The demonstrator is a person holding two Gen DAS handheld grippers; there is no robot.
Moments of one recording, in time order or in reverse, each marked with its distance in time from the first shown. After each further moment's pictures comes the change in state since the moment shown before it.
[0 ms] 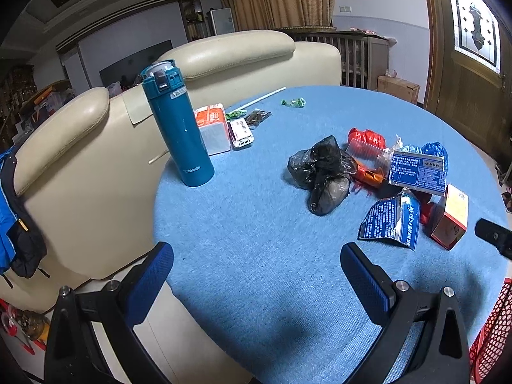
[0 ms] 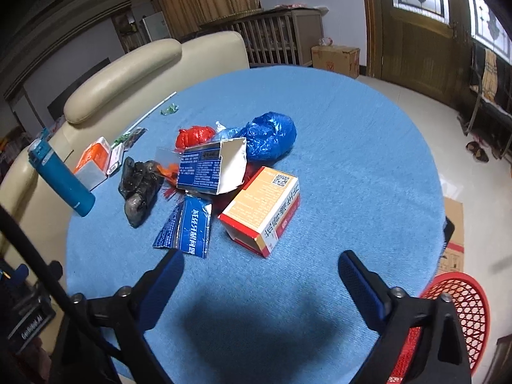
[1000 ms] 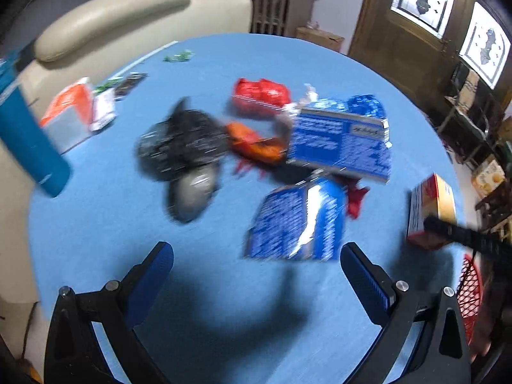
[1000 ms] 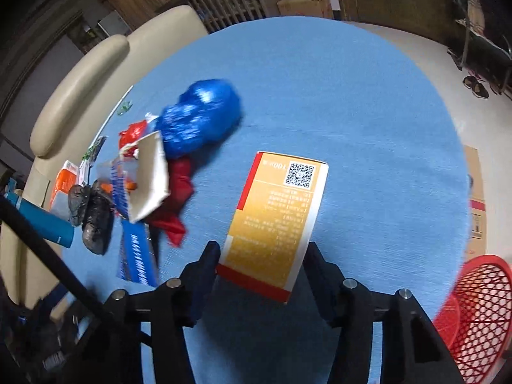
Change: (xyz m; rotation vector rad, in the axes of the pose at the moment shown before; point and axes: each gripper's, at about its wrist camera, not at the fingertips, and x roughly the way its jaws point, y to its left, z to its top) left arm 0.084 -0.100 0.034 0.143 0.237 -0.411; right arm 0.068 -0.078 0.016 0.205 0.166 0.044
